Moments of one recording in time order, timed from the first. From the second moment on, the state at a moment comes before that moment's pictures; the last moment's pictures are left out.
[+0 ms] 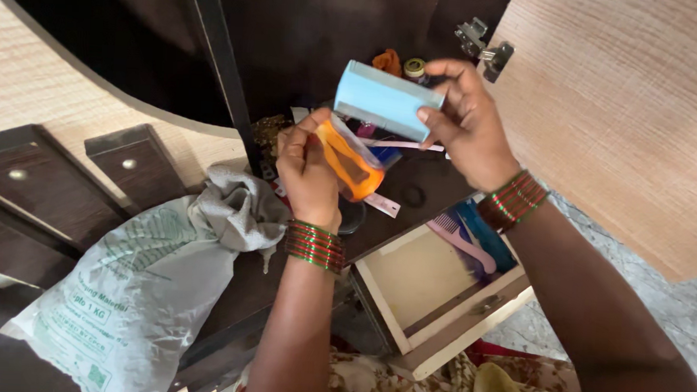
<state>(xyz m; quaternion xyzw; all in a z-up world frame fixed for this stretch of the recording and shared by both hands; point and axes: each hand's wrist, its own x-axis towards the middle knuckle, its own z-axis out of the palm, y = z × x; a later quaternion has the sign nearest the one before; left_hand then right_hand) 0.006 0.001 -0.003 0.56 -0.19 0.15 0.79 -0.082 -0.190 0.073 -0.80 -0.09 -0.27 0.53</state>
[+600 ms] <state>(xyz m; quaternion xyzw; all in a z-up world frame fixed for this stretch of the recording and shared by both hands) -0.024 0.027 0.041 0.65 -0.27 0.31 0.64 -0.060 -0.202 0.034 -0.98 -0.14 -0.09 0.13</state>
